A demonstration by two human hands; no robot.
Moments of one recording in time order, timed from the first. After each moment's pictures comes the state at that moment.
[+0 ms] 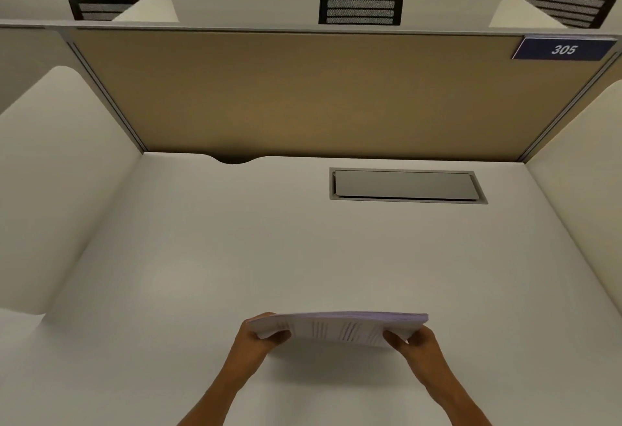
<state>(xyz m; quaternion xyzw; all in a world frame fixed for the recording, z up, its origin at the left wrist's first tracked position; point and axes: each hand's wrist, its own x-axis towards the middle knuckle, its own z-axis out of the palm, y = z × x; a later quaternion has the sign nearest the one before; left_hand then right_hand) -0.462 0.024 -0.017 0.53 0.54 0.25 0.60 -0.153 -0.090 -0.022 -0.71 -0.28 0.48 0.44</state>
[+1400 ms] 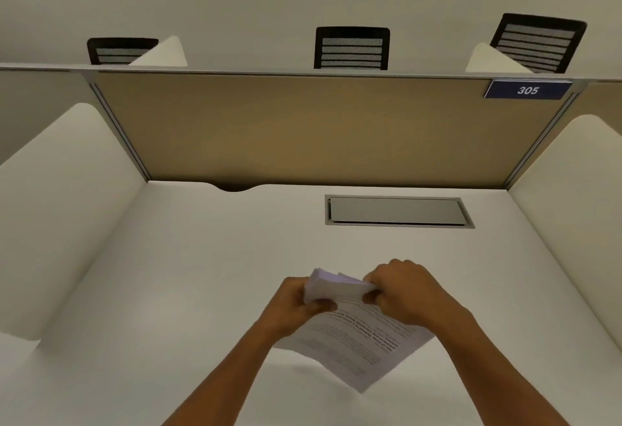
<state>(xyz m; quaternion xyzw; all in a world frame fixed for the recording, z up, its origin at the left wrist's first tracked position) -0.384 0.069 0.090 0.71 0.39 0.21 0.55 -0.161 0.006 0.158 -0.68 -0.72 0.14 -0.03</state>
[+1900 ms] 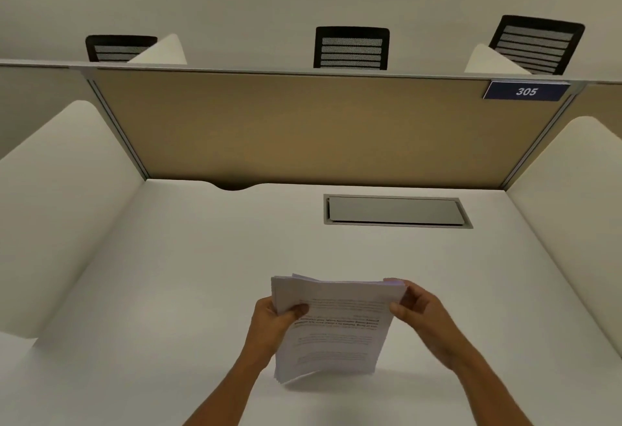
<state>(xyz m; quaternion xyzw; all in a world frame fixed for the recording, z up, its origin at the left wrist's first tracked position) -0.408 0.045 0.051 0.51 0.51 0.32 0.62 -0.120 -0.048 0.076 -0.55 -0.39 0.56 0.49</state>
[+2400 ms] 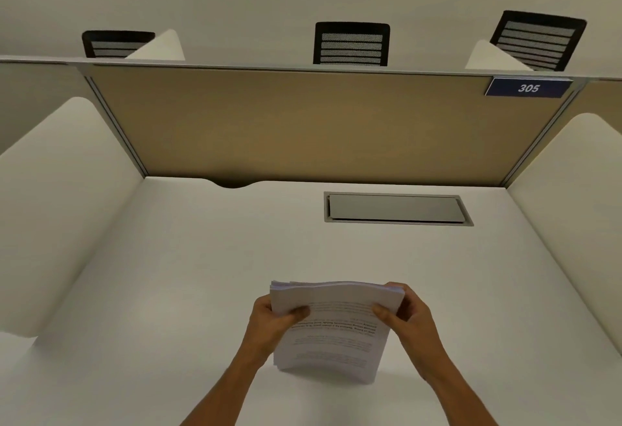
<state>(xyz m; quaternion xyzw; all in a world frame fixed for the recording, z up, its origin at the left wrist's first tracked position) -0.416 0.049 0.044 0.53 0.49 0.33 0.61 -0.163 -0.051 0.065 -0.60 -0.37 0.46 0.54</state>
